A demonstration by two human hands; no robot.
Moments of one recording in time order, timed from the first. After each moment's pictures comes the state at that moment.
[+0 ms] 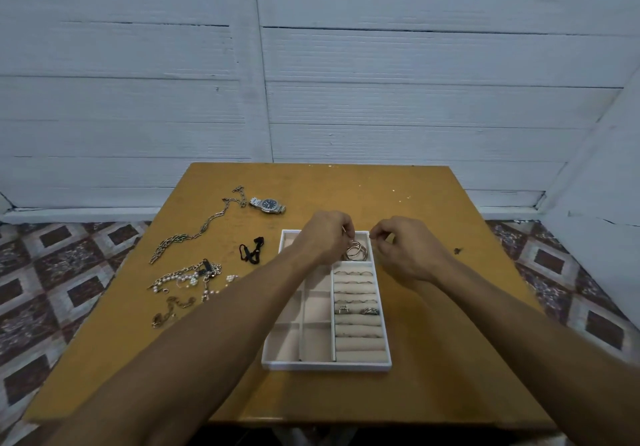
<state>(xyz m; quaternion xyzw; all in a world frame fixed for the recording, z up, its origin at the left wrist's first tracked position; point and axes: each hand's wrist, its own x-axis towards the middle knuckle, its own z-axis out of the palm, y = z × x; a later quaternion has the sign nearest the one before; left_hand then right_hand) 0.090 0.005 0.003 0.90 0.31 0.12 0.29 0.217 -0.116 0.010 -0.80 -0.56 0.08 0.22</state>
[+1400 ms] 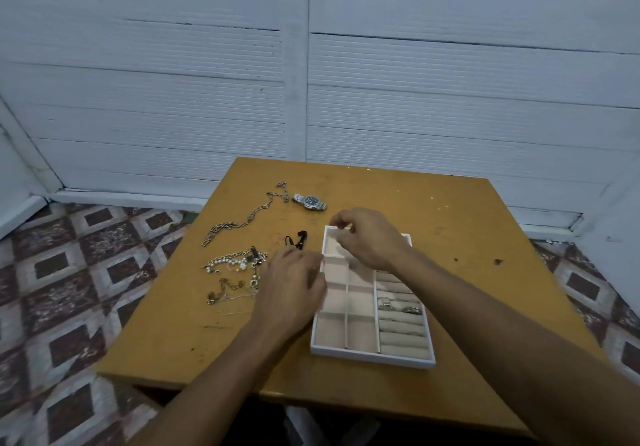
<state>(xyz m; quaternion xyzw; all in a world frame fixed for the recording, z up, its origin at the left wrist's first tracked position) -0.057 -0.029 -0.027 0.87 0.40 0.25 0.15 0.118 -0.043 0.022 -0.74 -0.62 0.12 0.22</state>
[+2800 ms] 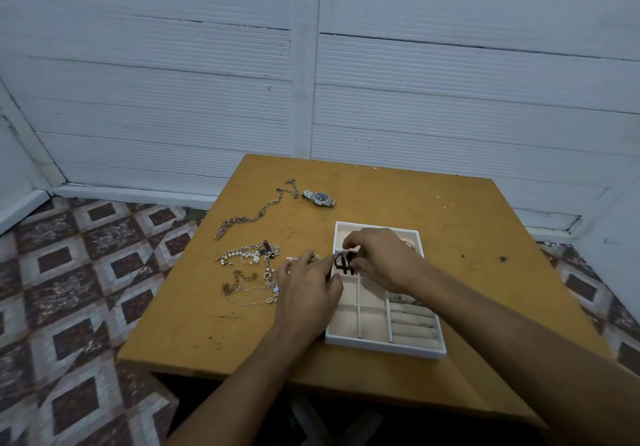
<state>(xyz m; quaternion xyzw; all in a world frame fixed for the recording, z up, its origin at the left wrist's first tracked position) -0.056 -0.048 -0.031 0.84 0.44 0.23 0.20 0.101 -0.075 0.017 -0.72 -0.67 0.10 0.14</state>
